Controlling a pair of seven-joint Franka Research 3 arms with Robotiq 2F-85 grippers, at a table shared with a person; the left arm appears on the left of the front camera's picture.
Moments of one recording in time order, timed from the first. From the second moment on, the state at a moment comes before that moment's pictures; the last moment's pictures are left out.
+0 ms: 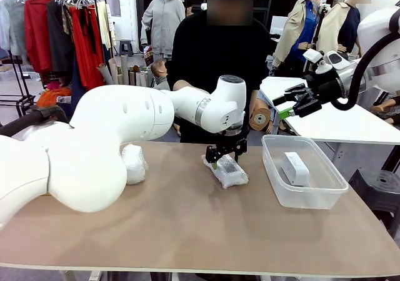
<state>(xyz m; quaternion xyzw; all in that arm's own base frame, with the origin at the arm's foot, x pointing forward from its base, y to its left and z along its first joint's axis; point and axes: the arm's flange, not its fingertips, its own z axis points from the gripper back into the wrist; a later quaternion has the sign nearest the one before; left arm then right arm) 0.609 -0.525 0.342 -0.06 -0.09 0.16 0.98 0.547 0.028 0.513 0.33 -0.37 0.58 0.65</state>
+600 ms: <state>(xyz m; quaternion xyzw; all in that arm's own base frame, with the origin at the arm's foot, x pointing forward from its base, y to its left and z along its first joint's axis) 0.616 -0.524 0.329 -0.05 -0.08 0.17 0.98 0.547 0.028 0.513 0.33 -0.37 0.58 0.65</state>
